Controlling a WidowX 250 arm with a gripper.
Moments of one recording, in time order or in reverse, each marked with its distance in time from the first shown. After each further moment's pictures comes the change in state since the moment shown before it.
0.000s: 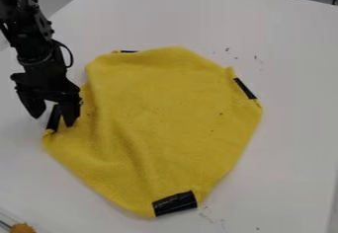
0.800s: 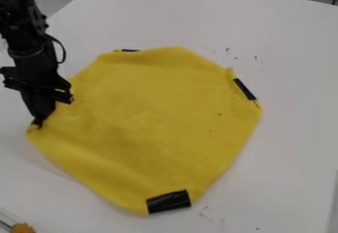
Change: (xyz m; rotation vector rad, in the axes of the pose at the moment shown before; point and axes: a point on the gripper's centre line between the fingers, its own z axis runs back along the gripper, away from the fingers) arm -0.010 0.008 0.021 0.060 0.032 0.015
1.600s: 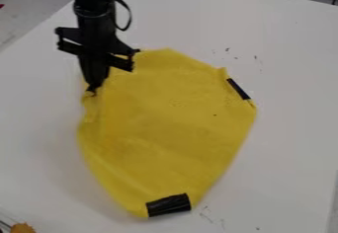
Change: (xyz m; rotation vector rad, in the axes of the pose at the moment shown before) arm 0.049 -0.081 0.048 0.043 -0.054 -0.025
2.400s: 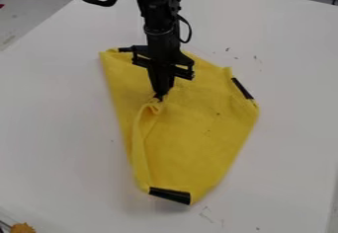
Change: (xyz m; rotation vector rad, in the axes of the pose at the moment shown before) arm 0.064 -0.068 -0.053 -0.202 -0.016 -0.156
